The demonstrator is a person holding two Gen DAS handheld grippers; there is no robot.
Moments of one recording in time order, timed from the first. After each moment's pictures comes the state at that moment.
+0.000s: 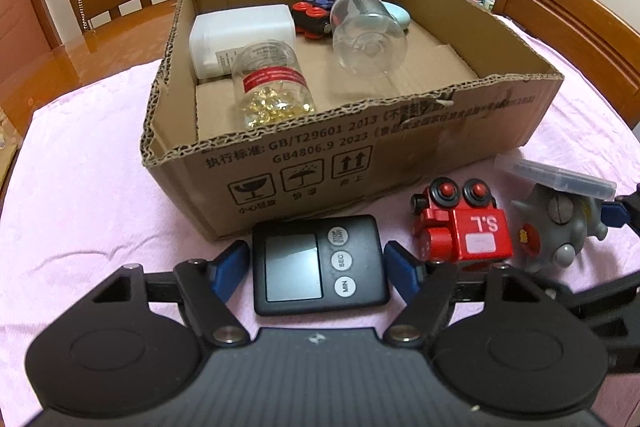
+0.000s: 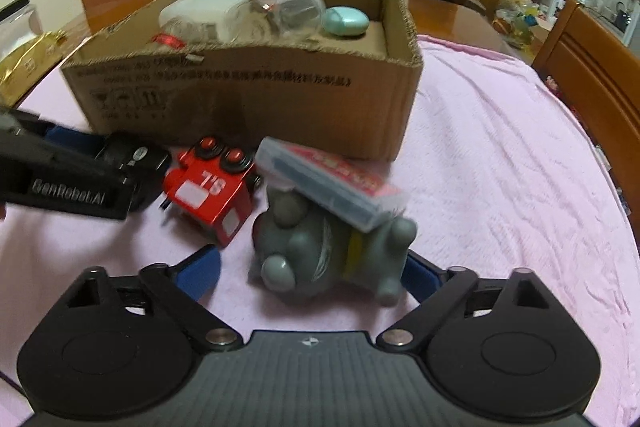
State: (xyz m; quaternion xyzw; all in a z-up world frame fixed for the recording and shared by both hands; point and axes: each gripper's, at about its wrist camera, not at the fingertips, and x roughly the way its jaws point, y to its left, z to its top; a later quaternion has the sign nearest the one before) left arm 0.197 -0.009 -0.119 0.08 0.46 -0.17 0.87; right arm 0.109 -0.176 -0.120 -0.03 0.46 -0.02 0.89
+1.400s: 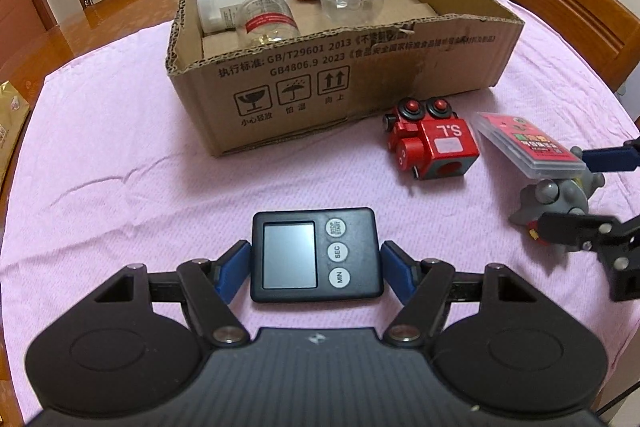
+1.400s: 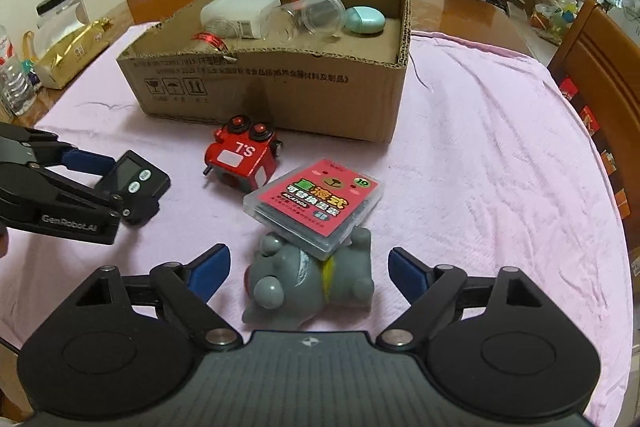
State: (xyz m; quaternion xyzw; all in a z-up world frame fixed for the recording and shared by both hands) left arm 0.156 0.004 -0.112 0.10 0.49 -0.18 0.85; right arm 0.082 -0.195 -0.087 -0.02 0.49 0.05 0.87
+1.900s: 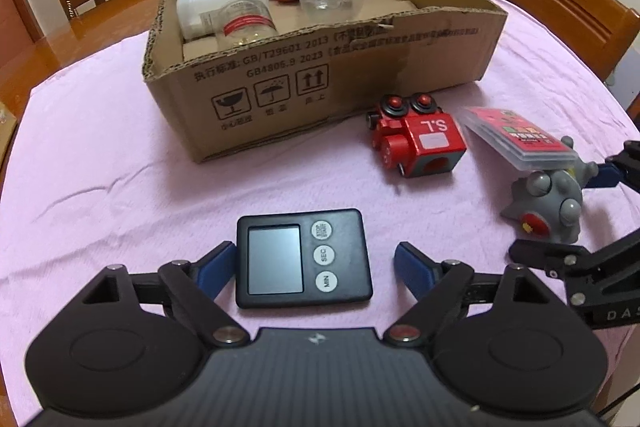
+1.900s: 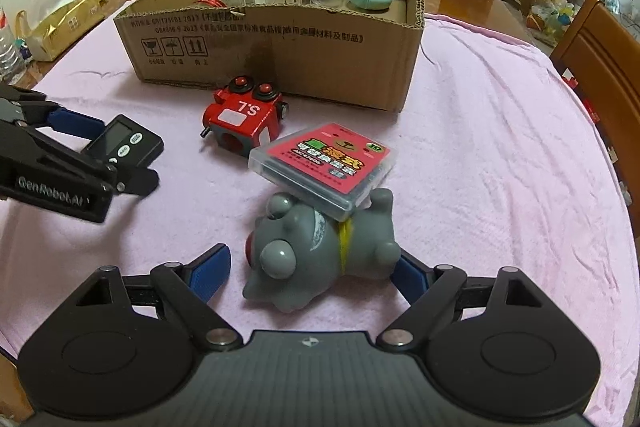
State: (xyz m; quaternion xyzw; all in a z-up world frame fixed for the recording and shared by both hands) left arm 0.154 -0.001 -0.117 0.11 0.48 -0.20 0.85; right arm 0.071 -0.181 -0.112 -0.04 0.50 0.04 0.86
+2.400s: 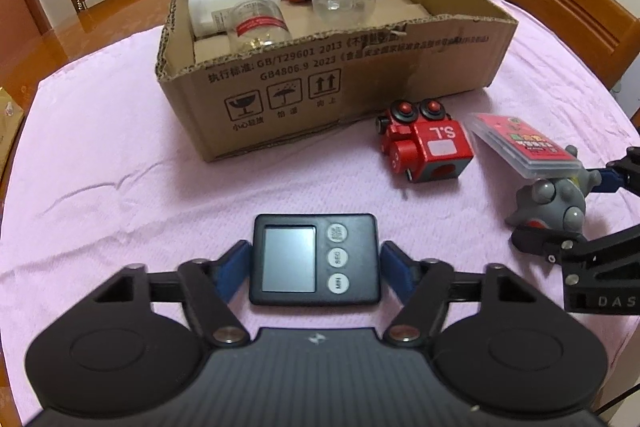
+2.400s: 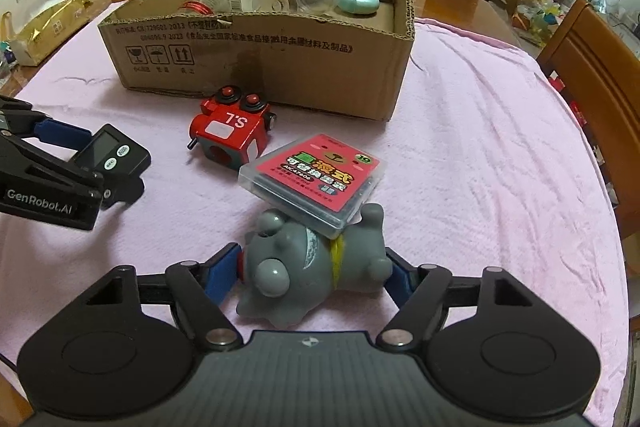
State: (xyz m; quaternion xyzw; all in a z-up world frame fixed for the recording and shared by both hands) left arm 0.157 0.001 -0.113 0.10 0.49 -0.19 0.84; right arm 0.078 -0.178 -0.108 -0.05 0.50 0.02 0.86
